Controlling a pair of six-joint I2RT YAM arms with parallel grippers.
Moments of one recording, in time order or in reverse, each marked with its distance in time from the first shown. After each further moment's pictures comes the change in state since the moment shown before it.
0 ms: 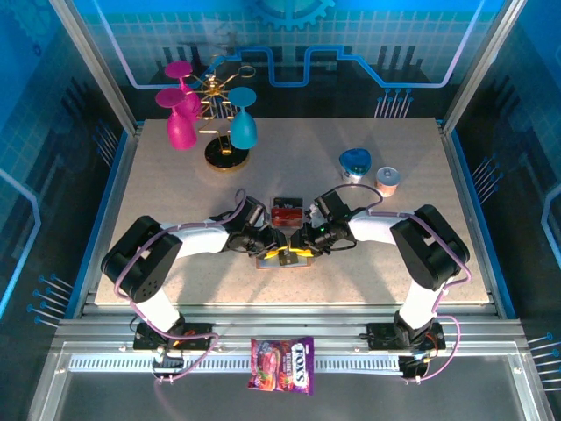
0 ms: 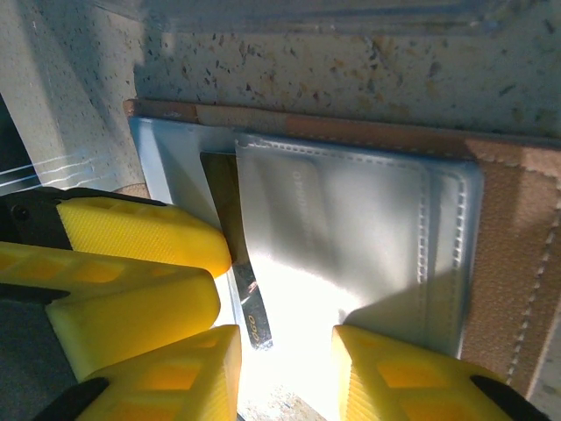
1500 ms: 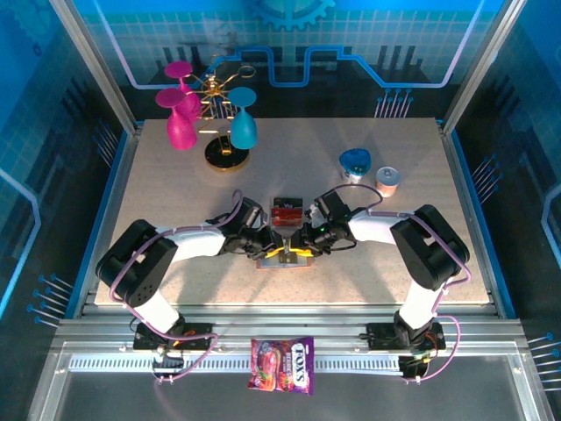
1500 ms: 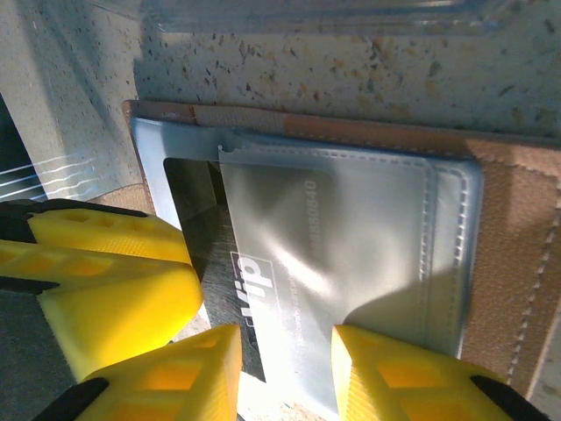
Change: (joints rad) left arm 0.002 -0.037 -0.043 0.061 0.005 -0.018; right arm 0.000 0.000 0.000 0.000 0.000 0.000
